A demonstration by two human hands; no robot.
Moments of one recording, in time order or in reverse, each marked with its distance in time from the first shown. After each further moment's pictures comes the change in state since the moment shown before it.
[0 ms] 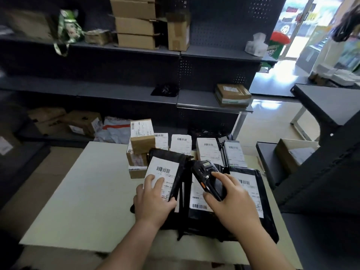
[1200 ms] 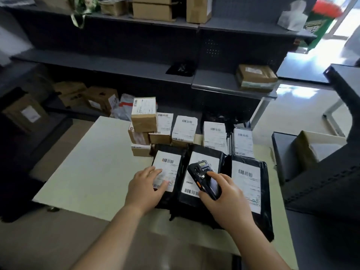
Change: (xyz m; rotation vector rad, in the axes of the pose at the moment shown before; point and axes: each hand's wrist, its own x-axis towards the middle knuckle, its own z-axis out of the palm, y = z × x) left_hand -0.011 -0.005 0.020 -0.019 -0.077 -0.013; right_hand 0.012 0.061 0.018 0.029 -0.211 -0.032
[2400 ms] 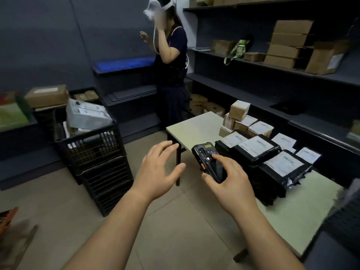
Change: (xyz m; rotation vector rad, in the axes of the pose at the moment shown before) left_hand -0.496 0.145 -0.035 0.092 0.756 -0.153; right_hand -0.321 0.023 -0.099 0.261 -0.207 -0.782
